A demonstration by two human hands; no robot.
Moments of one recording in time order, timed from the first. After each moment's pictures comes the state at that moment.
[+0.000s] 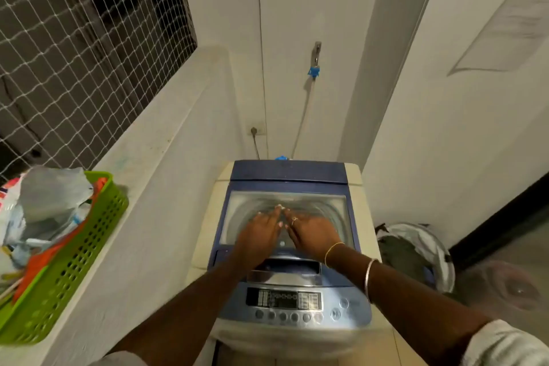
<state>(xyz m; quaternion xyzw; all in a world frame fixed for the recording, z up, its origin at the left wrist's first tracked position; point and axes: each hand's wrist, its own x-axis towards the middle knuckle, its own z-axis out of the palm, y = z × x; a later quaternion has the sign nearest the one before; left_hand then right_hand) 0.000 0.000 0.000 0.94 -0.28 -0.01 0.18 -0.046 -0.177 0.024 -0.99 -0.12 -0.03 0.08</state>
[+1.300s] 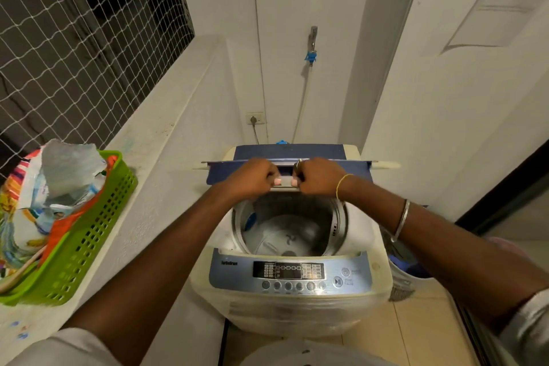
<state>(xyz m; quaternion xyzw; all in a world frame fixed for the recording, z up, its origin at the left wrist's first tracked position) 0.035 0.007 0.113 0.92 -0.31 -0.12 0.20 -0.033 -0.185 0.136 -0.98 -0.08 0.08 0.14</state>
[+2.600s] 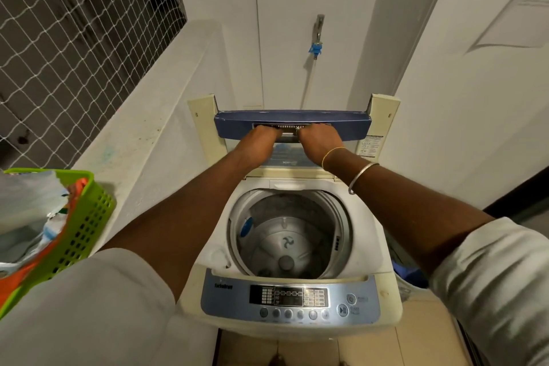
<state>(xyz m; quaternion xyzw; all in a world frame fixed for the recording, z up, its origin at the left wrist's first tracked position) 0.178 -0.065 0.103 0.97 -0.16 -0.07 0.15 0.103 -0.211 0.123 -0.99 -0.03 -0.06 -0.08</state>
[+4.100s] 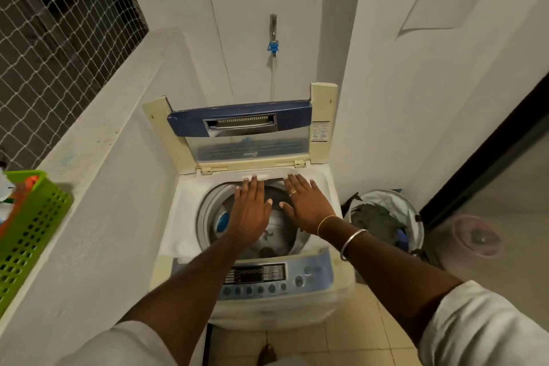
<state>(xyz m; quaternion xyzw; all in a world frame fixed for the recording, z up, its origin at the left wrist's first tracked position) -0.019 -0.086 -0.008 0.97 -0.25 -0.02 0.05 -0.068 -0.264 0.002 -0.99 -0.02 0.02 0.10</state>
